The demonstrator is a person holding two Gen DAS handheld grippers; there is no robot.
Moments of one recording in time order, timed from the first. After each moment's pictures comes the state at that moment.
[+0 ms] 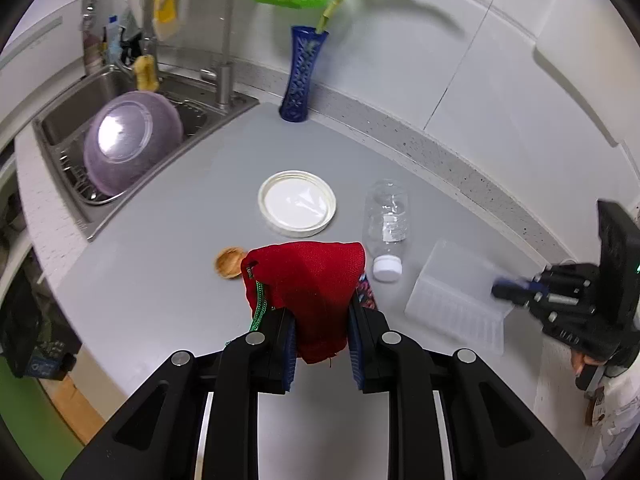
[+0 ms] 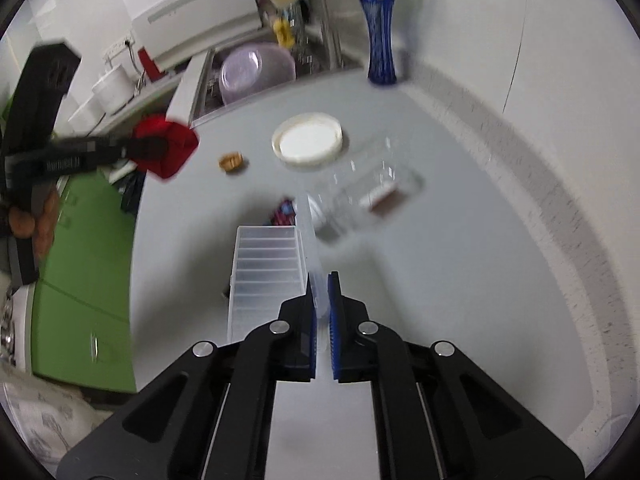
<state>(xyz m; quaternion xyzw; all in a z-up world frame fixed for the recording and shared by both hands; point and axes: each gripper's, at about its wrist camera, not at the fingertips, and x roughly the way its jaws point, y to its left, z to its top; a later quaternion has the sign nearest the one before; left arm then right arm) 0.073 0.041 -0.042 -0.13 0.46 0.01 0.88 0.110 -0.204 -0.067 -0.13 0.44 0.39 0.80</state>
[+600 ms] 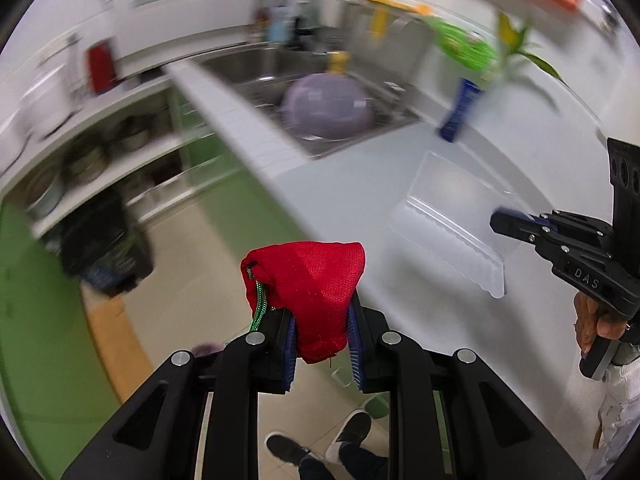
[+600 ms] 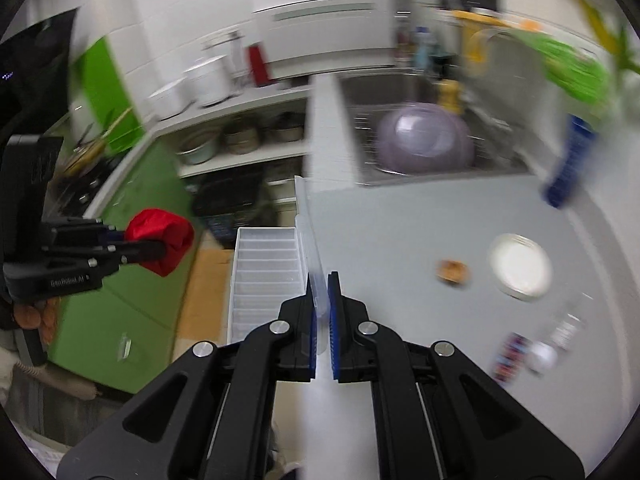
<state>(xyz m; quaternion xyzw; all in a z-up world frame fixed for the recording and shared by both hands) -0.167 0.175 -0.028 -0.20 0.43 0.19 0.86 -0.028 0.041 -0.022 -0.17 0.36 0.53 0.75</state>
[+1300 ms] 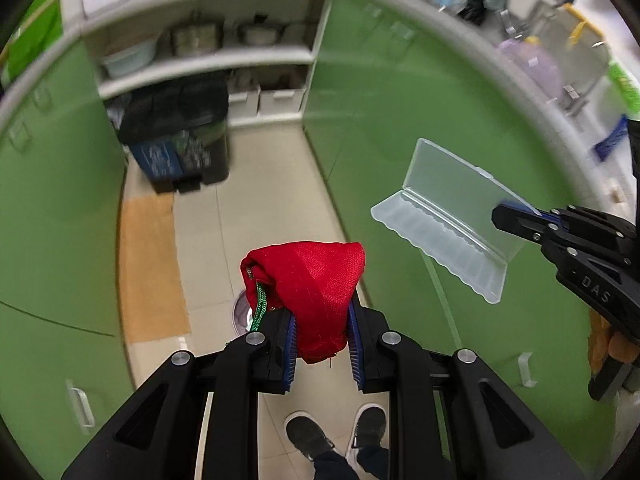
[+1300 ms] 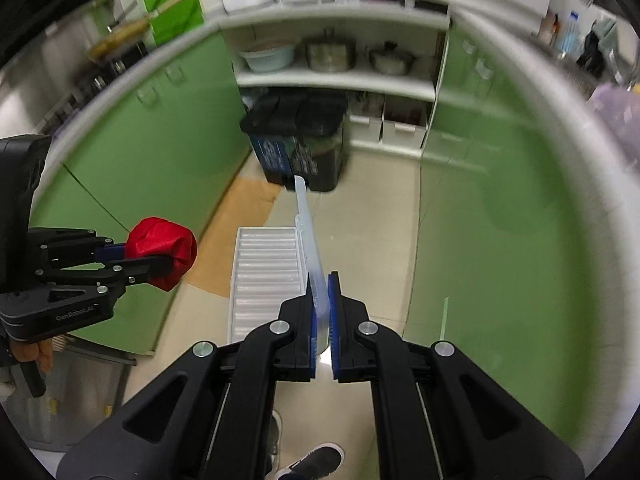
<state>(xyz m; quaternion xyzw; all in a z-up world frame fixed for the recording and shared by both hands) -0.311 0.315 -0.292 -0.32 0.43 0.32 0.78 -0.154 0.268 -0.269 -0.30 0.37 0.58 0.66</state>
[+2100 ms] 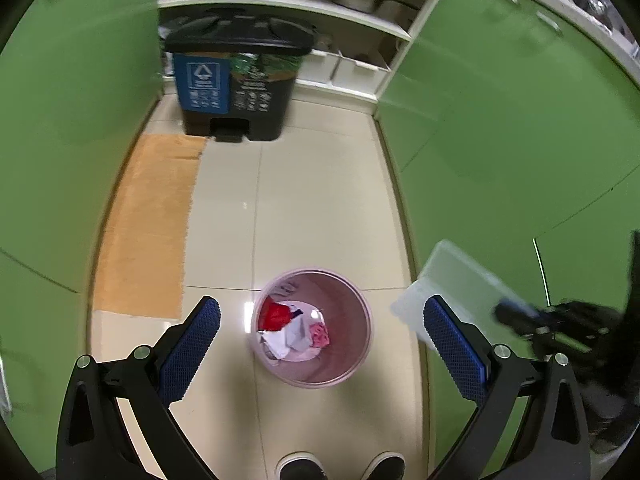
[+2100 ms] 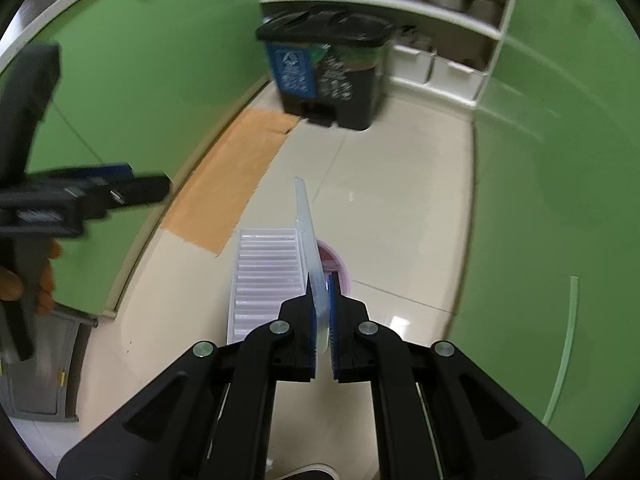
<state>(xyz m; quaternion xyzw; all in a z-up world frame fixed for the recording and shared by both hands) -0.371 0.381 -0.510 -0.39 0.37 0.40 0.74 -0.189 0.331 -0.532 -0.36 0.39 0.61 0.59</state>
